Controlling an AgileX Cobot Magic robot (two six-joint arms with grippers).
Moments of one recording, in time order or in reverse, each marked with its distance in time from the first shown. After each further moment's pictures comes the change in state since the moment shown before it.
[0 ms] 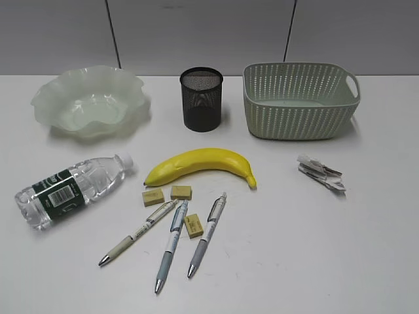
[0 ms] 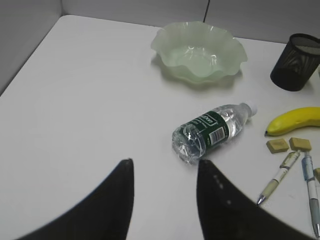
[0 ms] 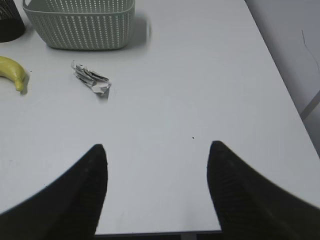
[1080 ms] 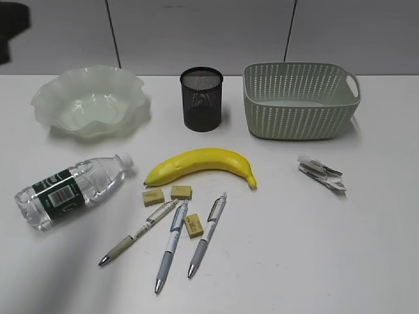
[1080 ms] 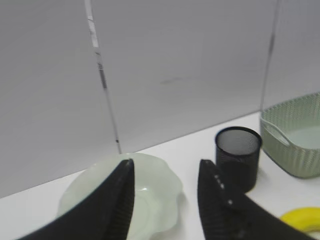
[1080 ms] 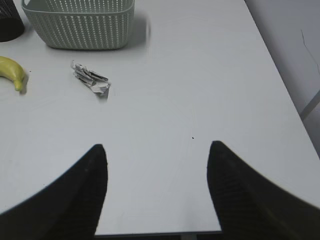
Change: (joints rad) left arm -0.313 1.006 -0.121 0.221 -1.118 0.064; right arm 0.000 0.000 0.000 0.000 0.000 0.000
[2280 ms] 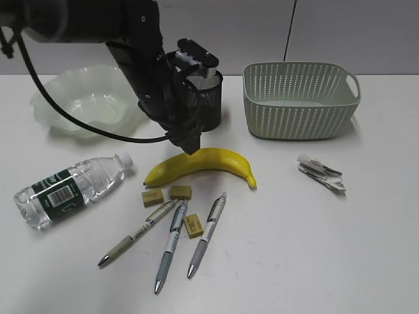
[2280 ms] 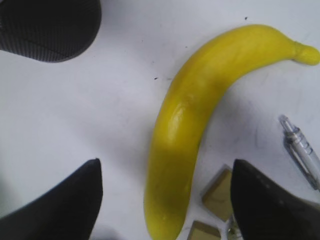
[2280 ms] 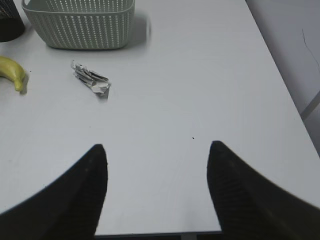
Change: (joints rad) left arm -0.244 1.086 -0.970 -0.307 0.917 0.503; right arm 0.000 0.000 0.000 0.000 0.000 0.000
